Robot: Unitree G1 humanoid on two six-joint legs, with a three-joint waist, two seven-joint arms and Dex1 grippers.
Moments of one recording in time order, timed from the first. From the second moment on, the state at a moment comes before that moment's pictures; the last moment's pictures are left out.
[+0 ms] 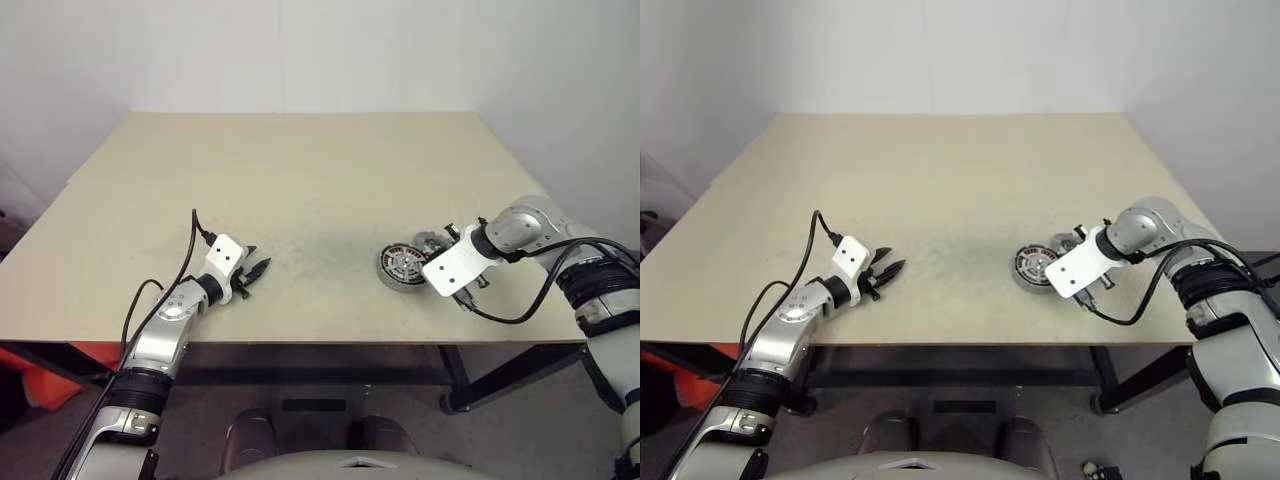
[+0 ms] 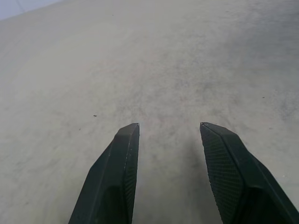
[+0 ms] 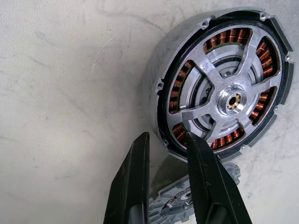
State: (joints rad) left arm -0.23 0.37 -0.05 0.23 -0.09 0.05 -0.60; right arm -0.82 -0.86 0.48 0.69 -0.43 -0.74 1.27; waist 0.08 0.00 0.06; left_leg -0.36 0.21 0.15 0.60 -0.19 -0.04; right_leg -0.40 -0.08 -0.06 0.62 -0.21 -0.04
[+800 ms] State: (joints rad) left arm -0.23 0.35 -0.05 0.23 -0.09 0.04 -0.59; right arm -0.77 -0.71 0.40 0.46 -0.24 -0.20 1.31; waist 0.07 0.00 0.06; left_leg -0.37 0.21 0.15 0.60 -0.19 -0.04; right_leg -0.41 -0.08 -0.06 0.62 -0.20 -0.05
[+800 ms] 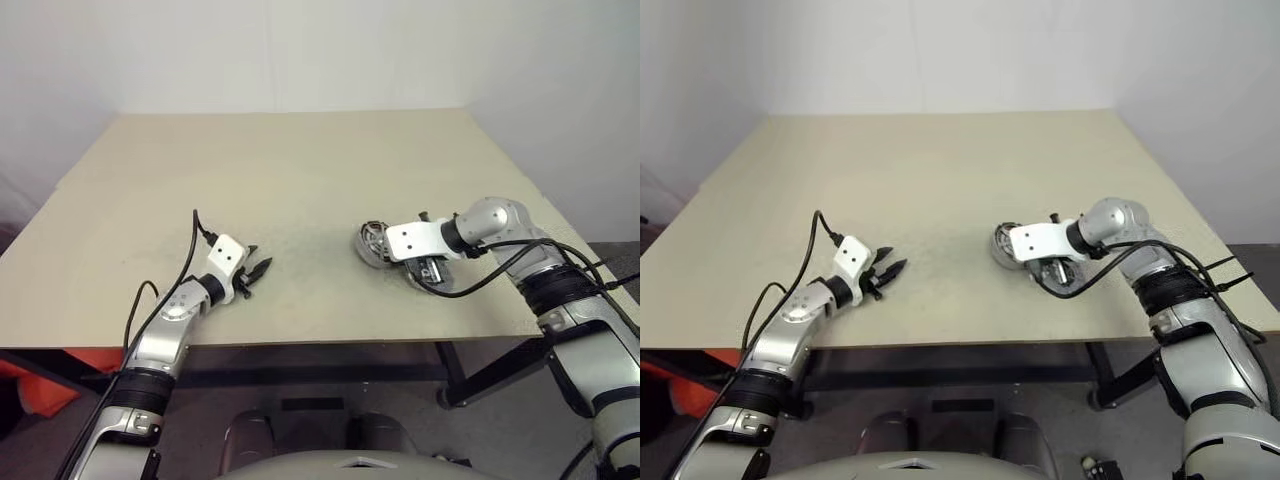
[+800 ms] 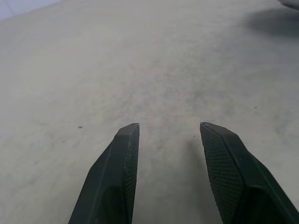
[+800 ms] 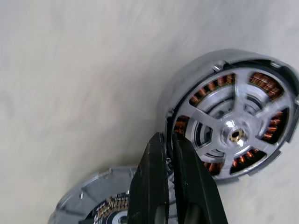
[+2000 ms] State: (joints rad) left arm -0.17 0.37 -0.03 0.18 -0.09 0.05 -0.54; right arm -1.09 -0.47 0.70 0.87 -0.72 -0.82 0.89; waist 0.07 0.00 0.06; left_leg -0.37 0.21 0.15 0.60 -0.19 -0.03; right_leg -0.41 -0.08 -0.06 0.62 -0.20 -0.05
